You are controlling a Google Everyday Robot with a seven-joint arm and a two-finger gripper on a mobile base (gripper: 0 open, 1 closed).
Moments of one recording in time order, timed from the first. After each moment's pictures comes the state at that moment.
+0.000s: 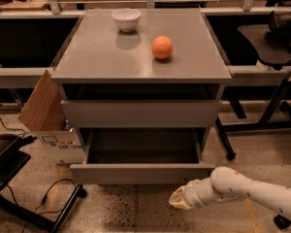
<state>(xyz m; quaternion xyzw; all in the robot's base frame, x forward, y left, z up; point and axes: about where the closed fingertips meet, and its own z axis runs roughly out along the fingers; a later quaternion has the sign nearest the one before) 0.473 -0.122 0.388 -0.57 0.75 0.22 0.25</state>
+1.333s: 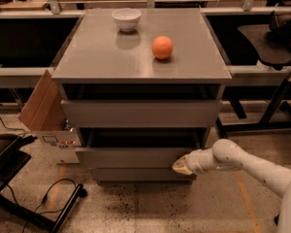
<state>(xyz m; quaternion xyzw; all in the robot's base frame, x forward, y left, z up) 0.613 -0.151 0.396 -0.55 0.75 0.19 0.31</state>
